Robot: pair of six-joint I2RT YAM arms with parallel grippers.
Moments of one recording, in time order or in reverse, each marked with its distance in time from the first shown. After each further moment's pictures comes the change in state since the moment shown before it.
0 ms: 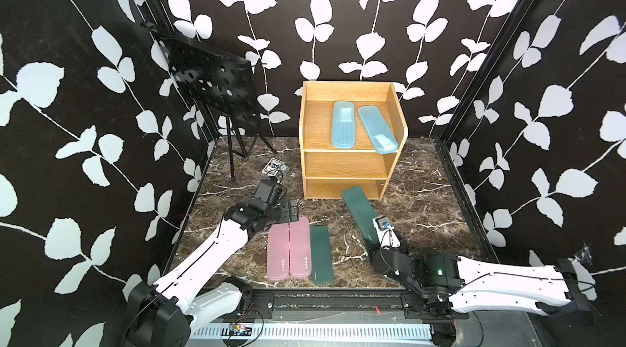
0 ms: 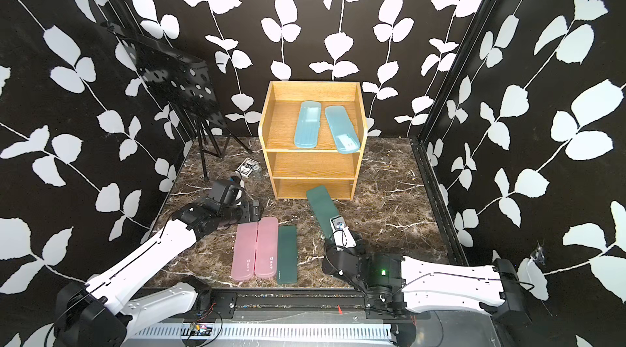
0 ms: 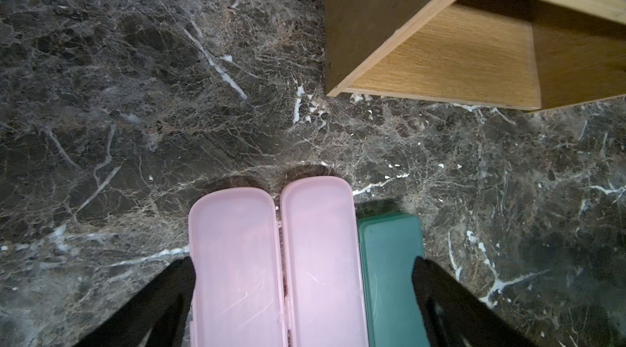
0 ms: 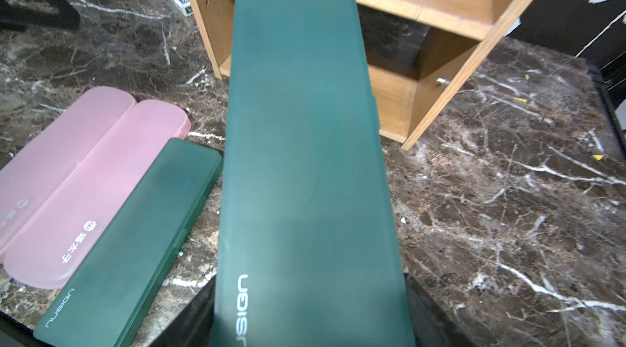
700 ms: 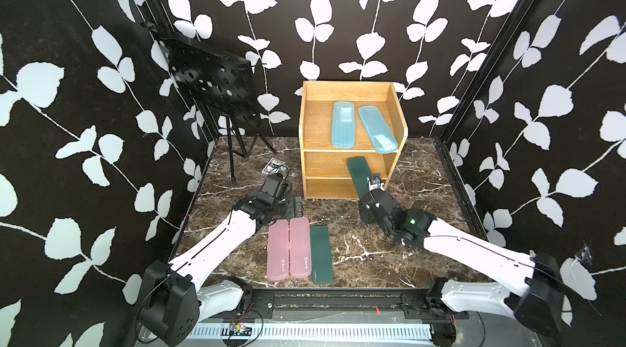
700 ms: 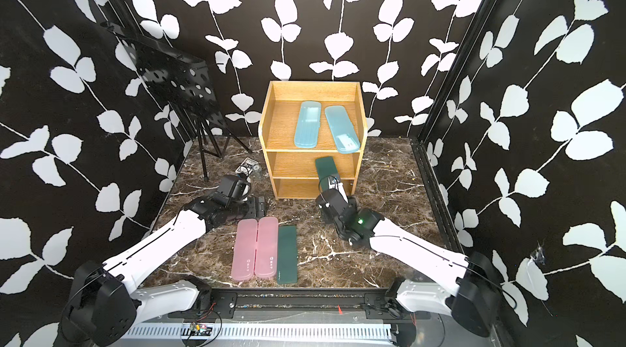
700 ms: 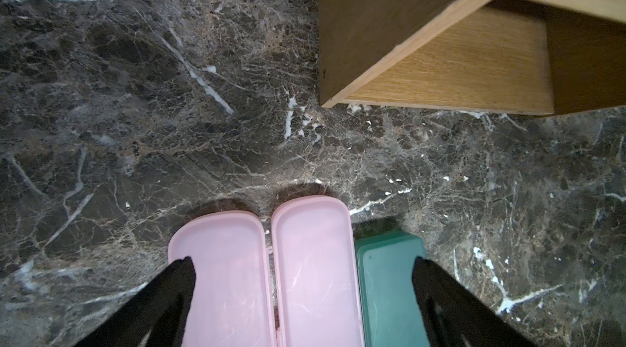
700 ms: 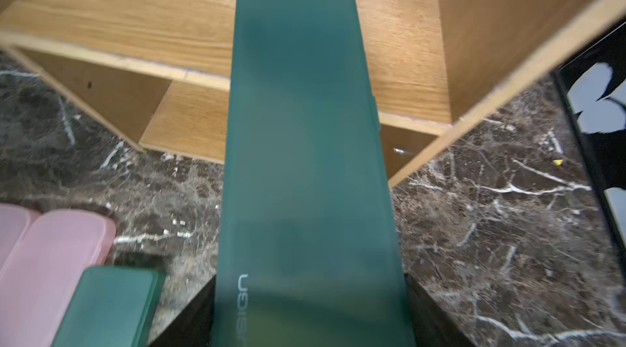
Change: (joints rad) left arm 0.000 0.114 0.027 0.074 0.009 0.016; right arm -0.541 0.400 0.287 0.191 -0.279 -0.232
